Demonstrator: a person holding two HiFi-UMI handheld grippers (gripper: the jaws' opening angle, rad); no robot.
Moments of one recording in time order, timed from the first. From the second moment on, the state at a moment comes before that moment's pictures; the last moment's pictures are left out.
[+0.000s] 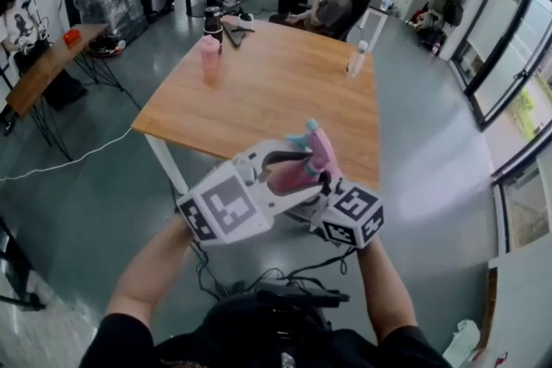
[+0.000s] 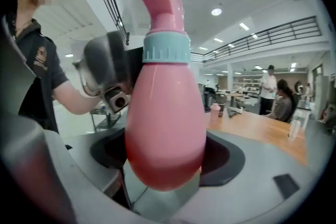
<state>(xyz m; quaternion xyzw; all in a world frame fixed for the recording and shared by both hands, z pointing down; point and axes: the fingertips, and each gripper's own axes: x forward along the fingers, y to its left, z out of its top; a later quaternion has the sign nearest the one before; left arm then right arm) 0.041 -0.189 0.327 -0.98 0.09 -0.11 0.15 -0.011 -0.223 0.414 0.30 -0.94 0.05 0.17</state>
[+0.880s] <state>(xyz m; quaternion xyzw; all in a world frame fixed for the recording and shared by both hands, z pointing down) 0.079 -0.177 0.297 -0.99 -0.04 -0.07 0.07 0.033 -0.193 0.401 0.15 -0.96 0.01 0.25</state>
